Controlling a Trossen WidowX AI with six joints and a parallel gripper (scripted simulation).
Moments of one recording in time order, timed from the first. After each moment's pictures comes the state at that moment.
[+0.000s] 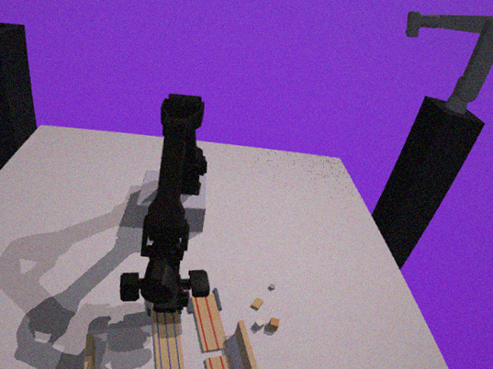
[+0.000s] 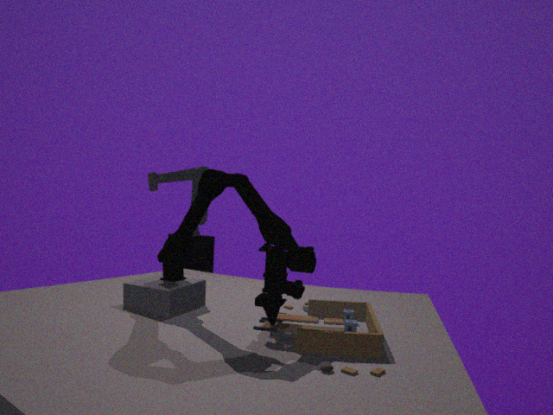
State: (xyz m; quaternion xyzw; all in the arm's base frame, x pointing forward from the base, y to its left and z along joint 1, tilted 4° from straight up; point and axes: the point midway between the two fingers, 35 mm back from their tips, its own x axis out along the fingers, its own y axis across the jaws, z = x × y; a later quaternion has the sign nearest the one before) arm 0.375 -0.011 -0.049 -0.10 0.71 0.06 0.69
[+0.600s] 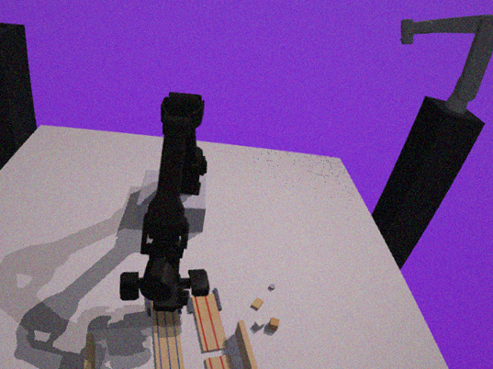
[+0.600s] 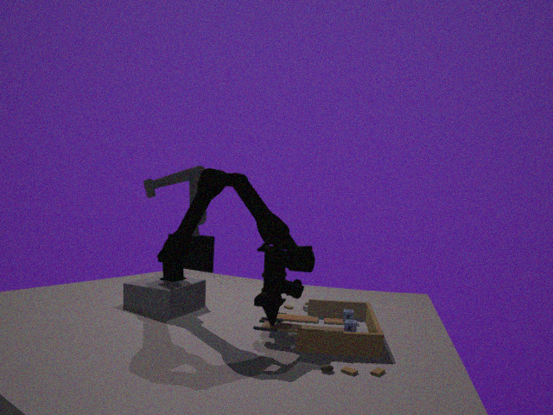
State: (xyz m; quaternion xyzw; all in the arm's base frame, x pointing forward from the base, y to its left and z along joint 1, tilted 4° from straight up) arm 0.374 -0.011 -0.048 -0.10 0.70 0.06 0.70
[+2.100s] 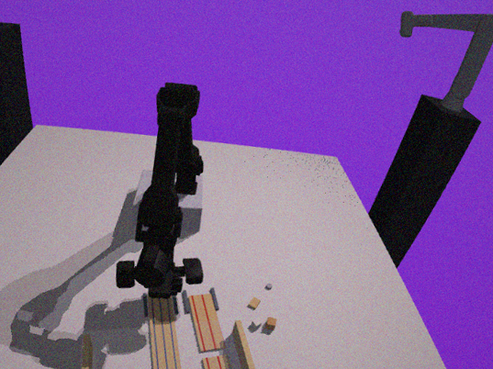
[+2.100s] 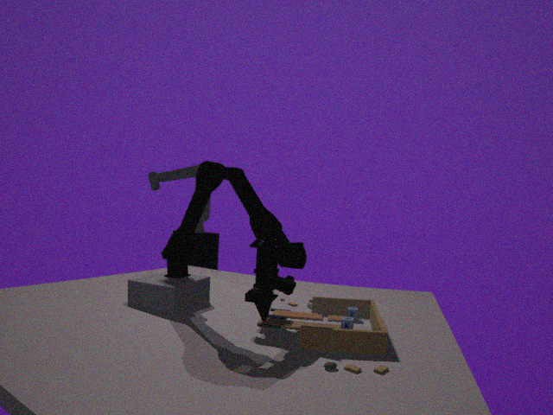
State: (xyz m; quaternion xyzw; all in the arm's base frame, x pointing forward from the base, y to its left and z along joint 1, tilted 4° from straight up) arm 0.341 -0.021 -0.047 -0.10 0.71 0.06 0.70
